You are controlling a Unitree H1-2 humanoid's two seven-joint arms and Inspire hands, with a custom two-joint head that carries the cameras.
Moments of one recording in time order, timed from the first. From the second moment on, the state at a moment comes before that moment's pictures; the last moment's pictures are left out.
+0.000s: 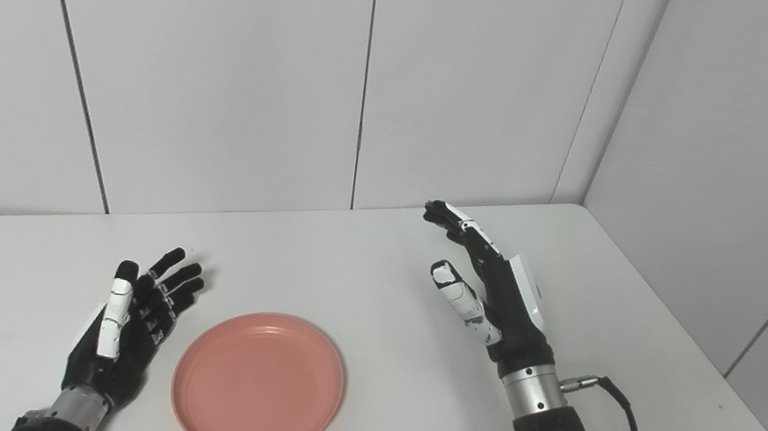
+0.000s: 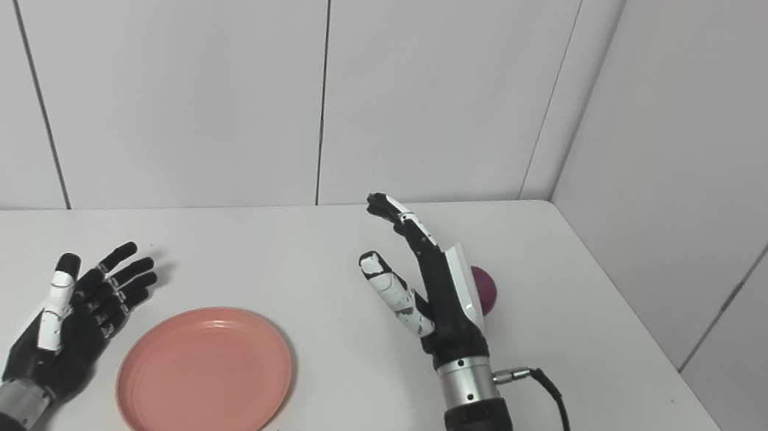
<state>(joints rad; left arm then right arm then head) -0.37 0.06 0.04 0.47 -0.33 0.03 -0.34 -0.13 -0.23 -0.03 -0.29 -0.36 0.00 0.02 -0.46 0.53</state>
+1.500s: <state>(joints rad) -0.35 0.05 0.06 0.44 -0.36 0.06 -0.37 -0.37 -0.55 0.15 0.38 -0.88 0.01 -0.12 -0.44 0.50</state>
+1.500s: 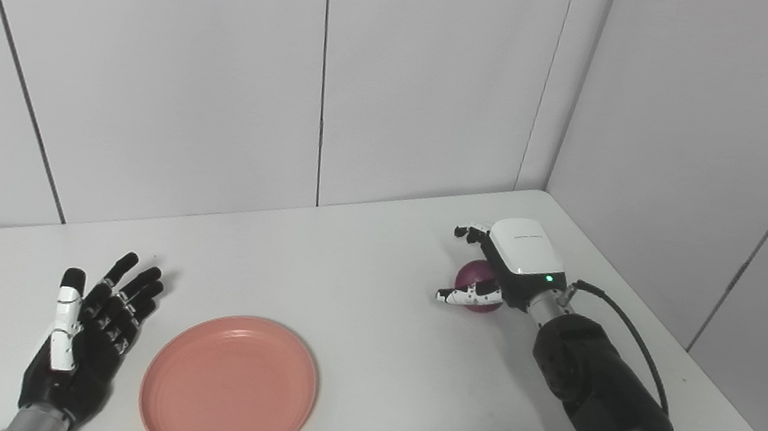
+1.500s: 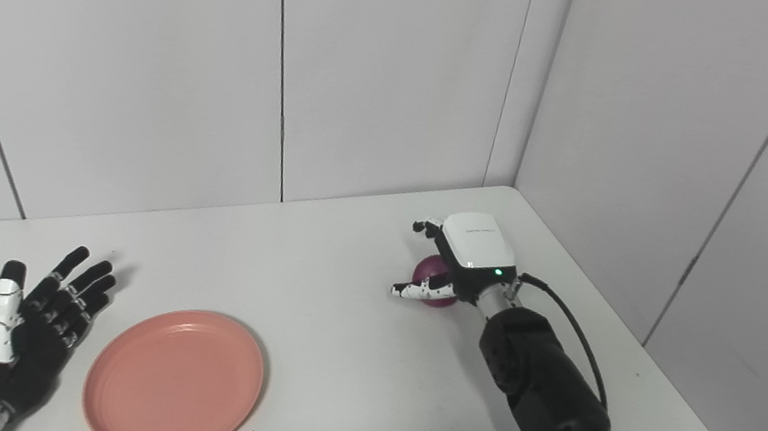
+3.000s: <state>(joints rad) -0.35 0.06 0.06 0.43 -0.37 0.08 -0.39 -0.35 -0.55 0.19 0.42 -0.82 0.02 -0.18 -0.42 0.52</state>
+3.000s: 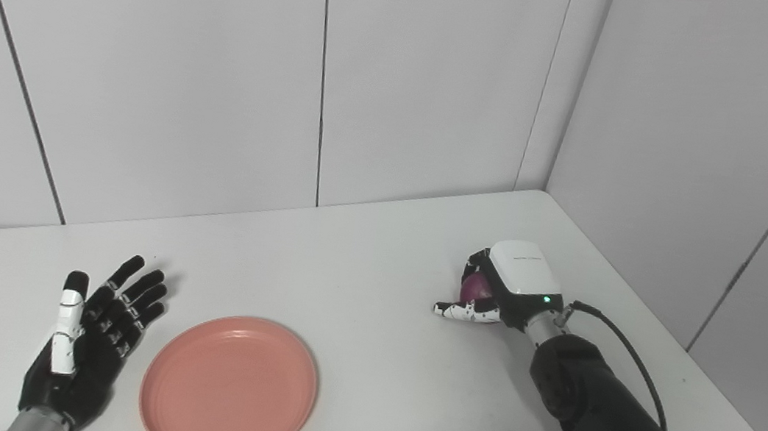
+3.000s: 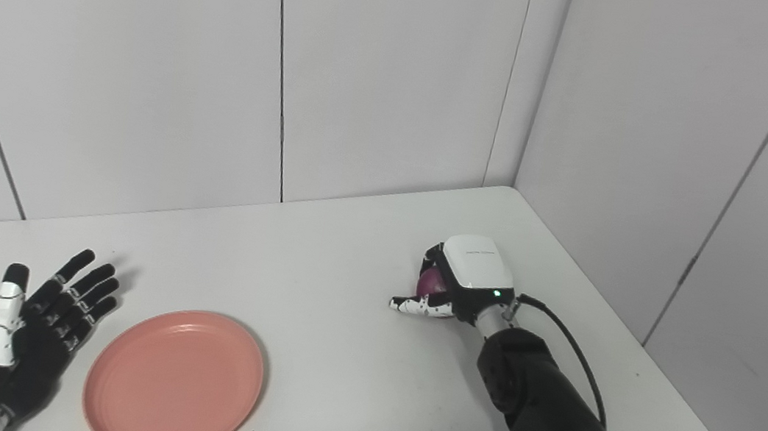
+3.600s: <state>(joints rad) -0.34 0.06 0.06 0.43 -0.37 0.08 -0.39 -0.34 -0.55 0.20 0.30 -0.77 0.02 -0.07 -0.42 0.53</state>
